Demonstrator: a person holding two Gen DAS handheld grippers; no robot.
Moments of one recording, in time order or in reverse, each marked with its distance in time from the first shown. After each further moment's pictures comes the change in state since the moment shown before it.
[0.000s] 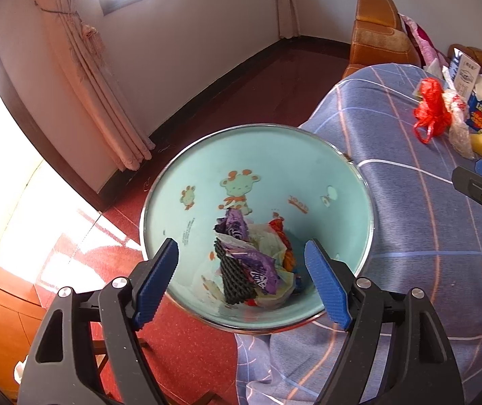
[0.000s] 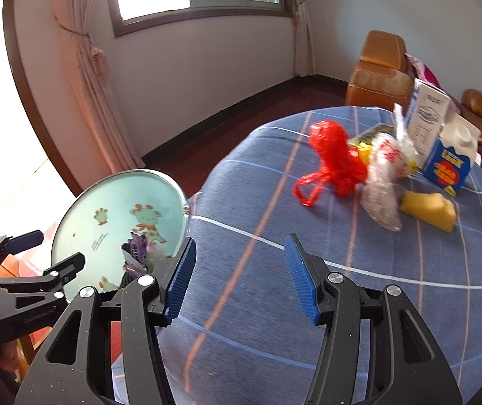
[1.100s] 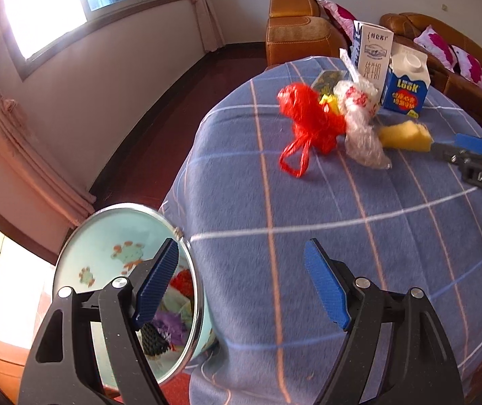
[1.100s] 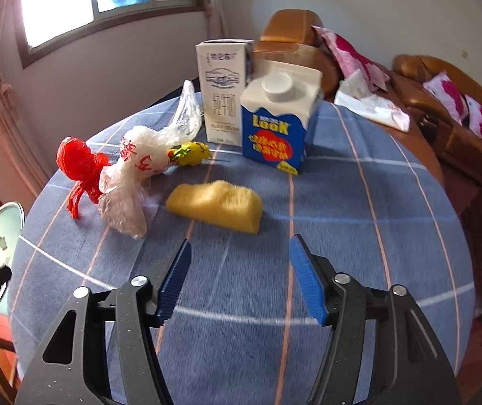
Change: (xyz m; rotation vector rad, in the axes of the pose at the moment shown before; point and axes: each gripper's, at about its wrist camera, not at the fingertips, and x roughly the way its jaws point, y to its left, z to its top) left arm 0.000 -0.143 0.060 0.237 -0.054 -0.162; right arm 0.005 -0.204 0.009 0.091 0.045 -0.203
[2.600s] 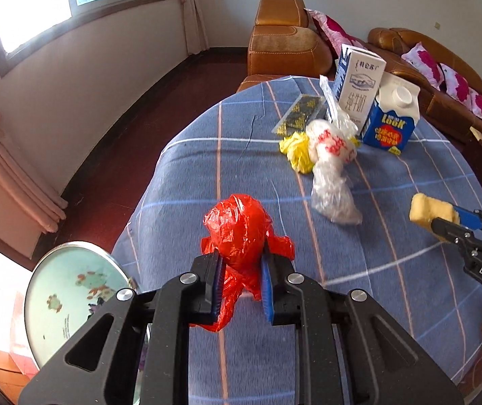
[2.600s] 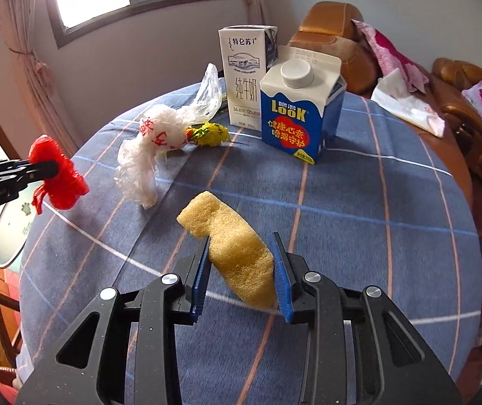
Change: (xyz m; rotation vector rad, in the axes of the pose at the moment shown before) left arm 0.012 -0.020 0.039 -0.044 -0.010 -0.106; right arm -0.017 -0.023 -0.021 -0.029 0.032 0.120
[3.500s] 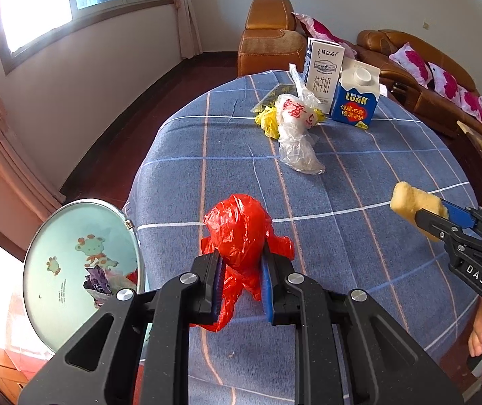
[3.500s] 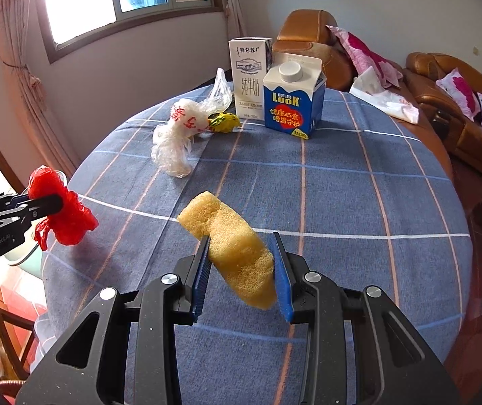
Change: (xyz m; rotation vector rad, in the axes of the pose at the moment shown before) left arm -0.047 -0.013 -0.056 0.010 -0.032 -0.030; right arm -0.049 0.043 -0.047 0.080 -0.059 -0.051
